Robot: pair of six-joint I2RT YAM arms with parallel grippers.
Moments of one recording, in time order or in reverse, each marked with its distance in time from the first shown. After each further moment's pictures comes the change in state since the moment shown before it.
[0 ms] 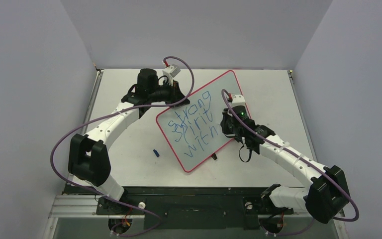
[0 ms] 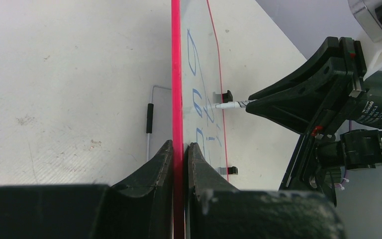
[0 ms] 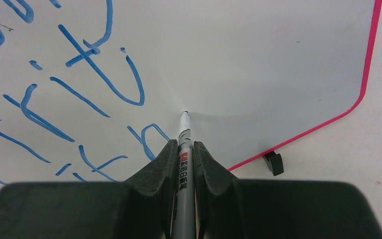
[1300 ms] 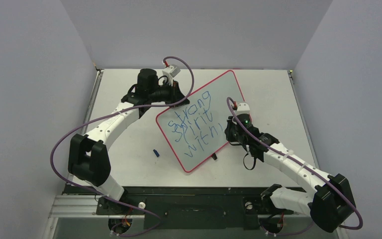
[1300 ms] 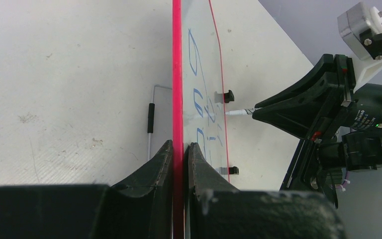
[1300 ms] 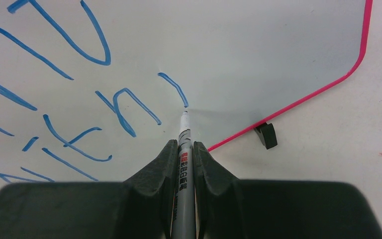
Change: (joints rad) left arm 0.000 0.000 0.000 -0.008 -0.013 0.002; right arm -0.013 -0.079 -0.135 0.018 -0.008 0.028
